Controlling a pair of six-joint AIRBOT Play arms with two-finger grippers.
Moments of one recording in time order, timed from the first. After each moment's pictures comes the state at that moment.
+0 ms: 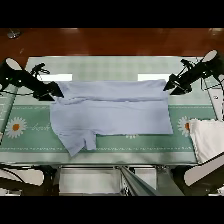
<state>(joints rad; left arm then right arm) 0.19 -1.65 1.35 1.14 -1.40 -1.38 -0.22 -1.86 1.66 -1.13 1.54 1.53</state>
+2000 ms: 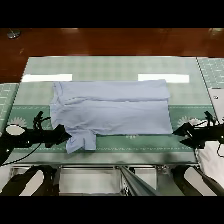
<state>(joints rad) 0.23 -0.90 0.26 0.82 -1.04 -1.43 -0.59 -1.02 0.45 -1.11 1.26 1.46</state>
